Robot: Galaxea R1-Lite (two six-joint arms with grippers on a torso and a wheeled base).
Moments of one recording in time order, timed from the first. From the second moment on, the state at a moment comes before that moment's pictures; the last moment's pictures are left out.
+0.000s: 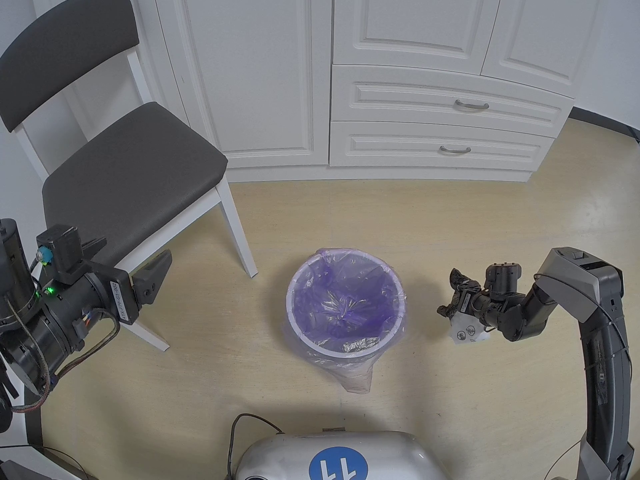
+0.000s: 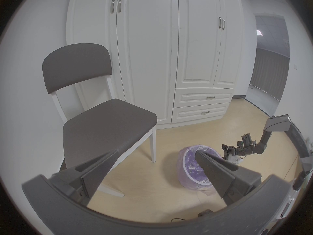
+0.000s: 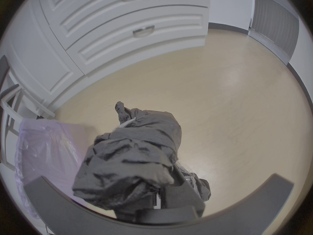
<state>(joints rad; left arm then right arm) -0.48 1.26 -0.46 -0.66 0.32 0.02 0.05 2.63 -1.26 -0.84 -0.06 0.33</state>
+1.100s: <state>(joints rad) -0.47 1.25 -0.46 -0.68 0.32 0.02 0.12 2.01 -0.96 -0.67 -0.07 0.25</state>
